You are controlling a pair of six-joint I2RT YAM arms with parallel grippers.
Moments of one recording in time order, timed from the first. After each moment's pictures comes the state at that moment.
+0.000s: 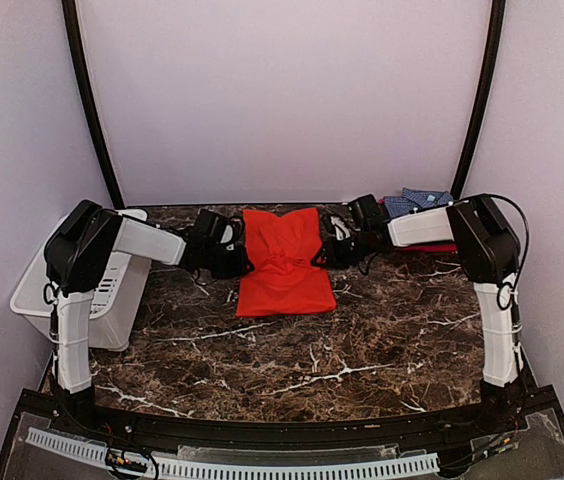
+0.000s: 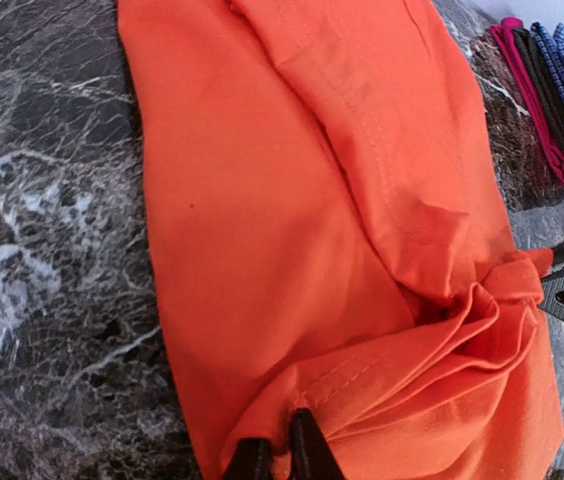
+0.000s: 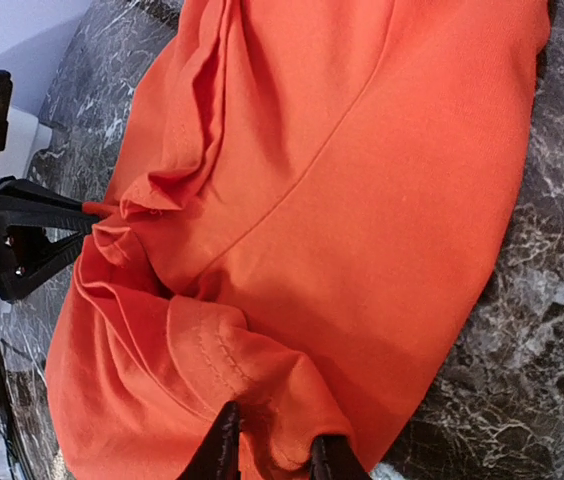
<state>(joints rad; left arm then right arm) -0.52 2.11 1.31 0.02 0.20 -0.54 0.48 2.21 1.50 -0.15 -0.55 0.32</state>
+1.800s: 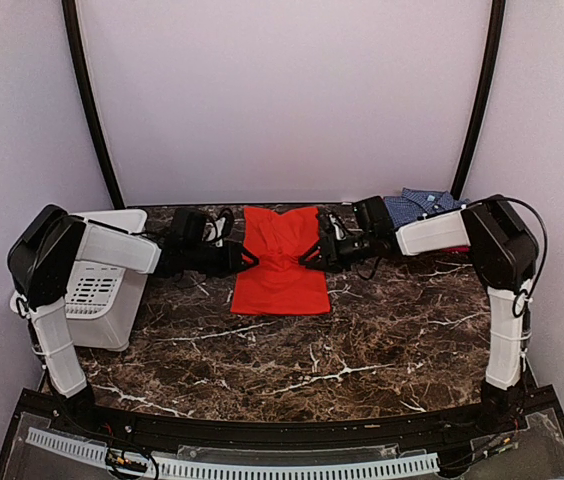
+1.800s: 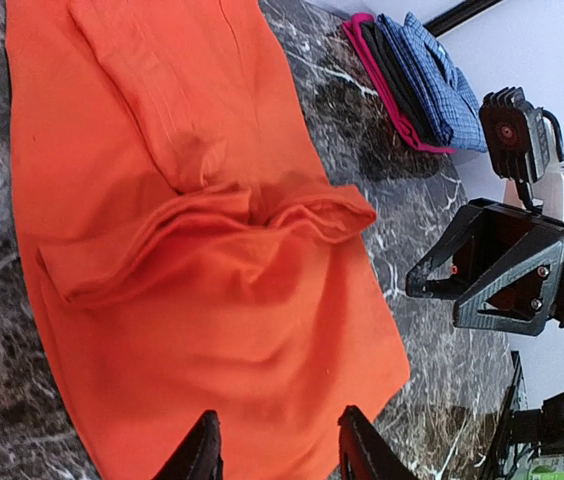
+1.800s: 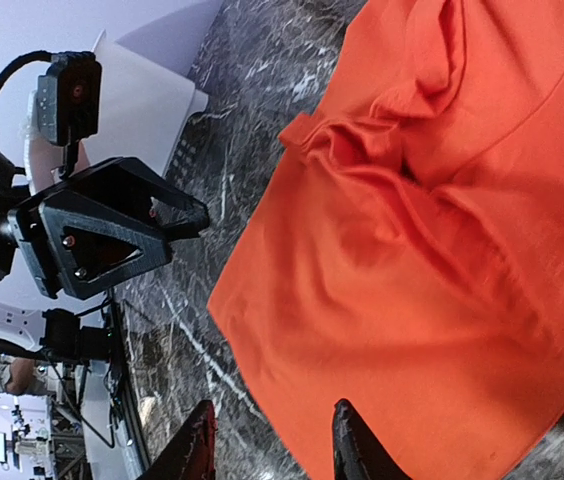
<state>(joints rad) -0.53 1.86 1.03 0.21 0.43 -0.59 0.52 2.04 1.27 0.08 -0.82 0.51</state>
